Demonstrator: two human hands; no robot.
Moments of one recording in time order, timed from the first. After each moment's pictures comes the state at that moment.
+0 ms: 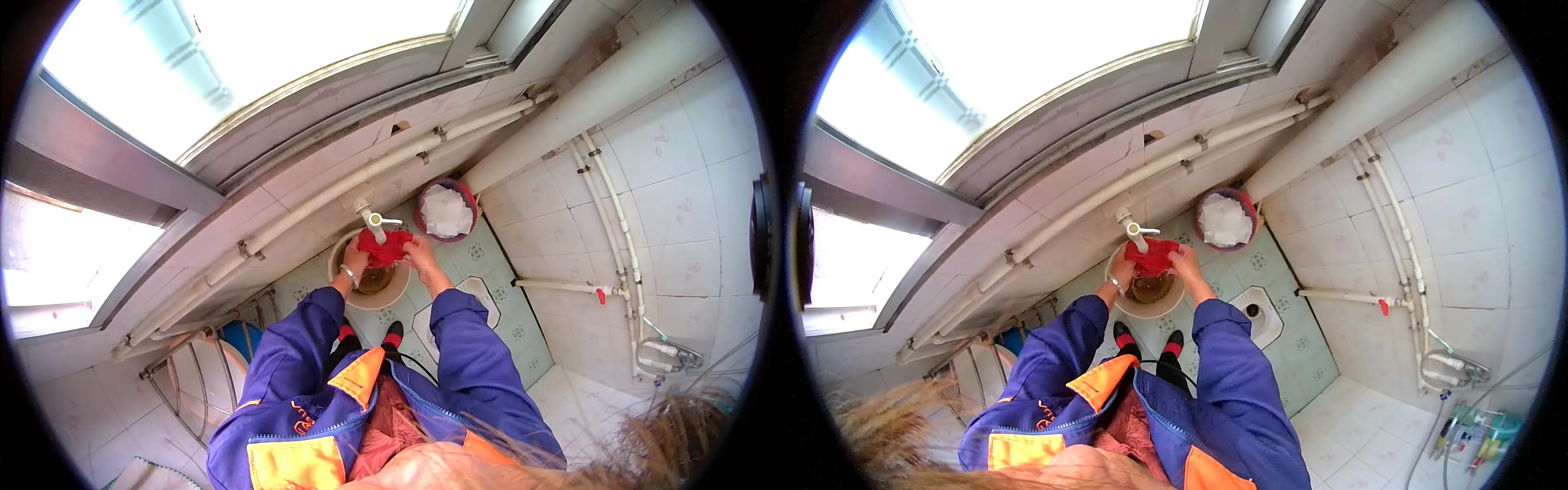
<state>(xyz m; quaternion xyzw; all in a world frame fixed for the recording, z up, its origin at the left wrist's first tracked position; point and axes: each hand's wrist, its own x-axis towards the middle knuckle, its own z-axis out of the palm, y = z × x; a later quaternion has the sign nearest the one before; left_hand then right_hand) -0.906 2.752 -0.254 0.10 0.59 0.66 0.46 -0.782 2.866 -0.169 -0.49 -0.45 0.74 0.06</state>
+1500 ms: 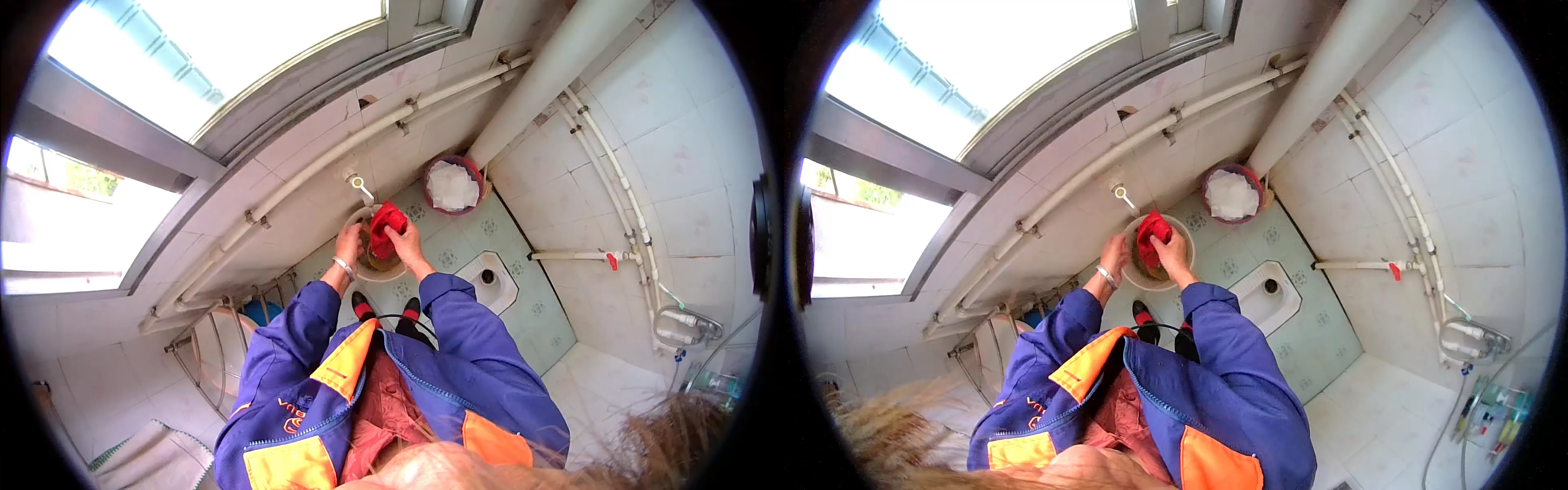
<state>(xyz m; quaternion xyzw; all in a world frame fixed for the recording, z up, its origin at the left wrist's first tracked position) -0.876 2.711 -0.167 -0.03 0.71 0.52 0.48 -0.754 2.806 -0.156 -0.41 -0.61 0.63 0.24</state>
